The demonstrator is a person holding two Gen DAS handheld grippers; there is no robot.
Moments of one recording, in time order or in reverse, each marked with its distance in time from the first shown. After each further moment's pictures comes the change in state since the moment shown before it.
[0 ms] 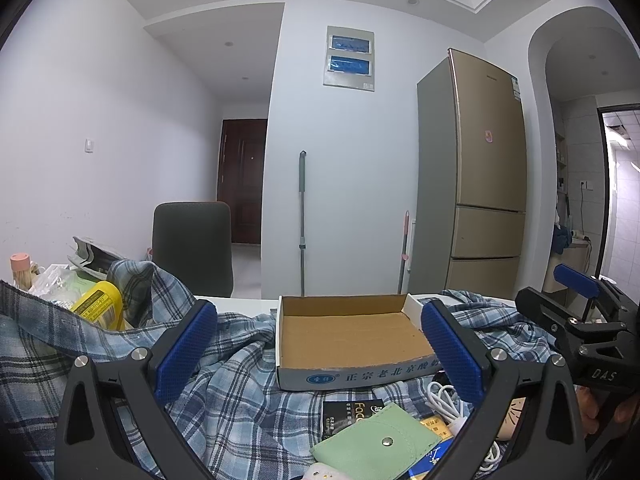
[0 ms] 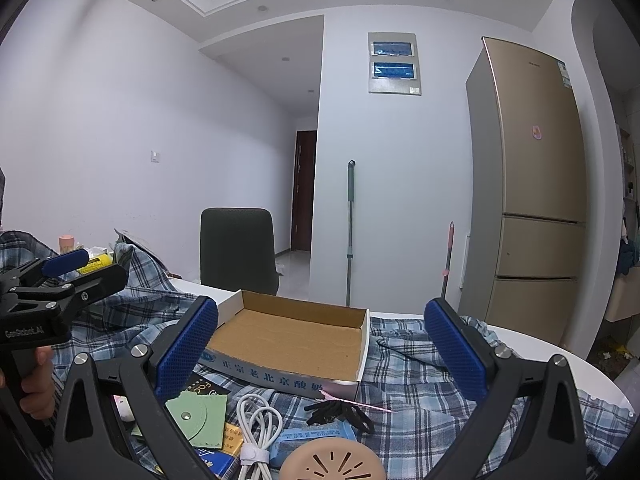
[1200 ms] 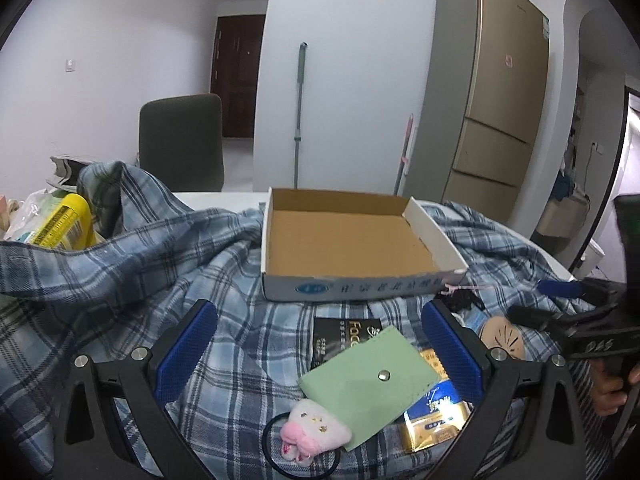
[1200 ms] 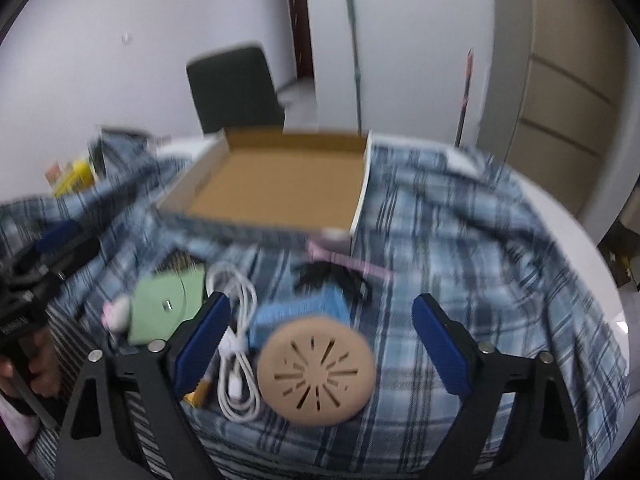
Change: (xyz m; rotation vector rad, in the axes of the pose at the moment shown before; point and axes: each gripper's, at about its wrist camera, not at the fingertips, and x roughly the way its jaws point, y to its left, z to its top) left arm 0.045 -0.002 -0.015 -0.060 0.427 -0.025; right arm 0.073 -0.033 -0.034 0.099 0.732 0.089
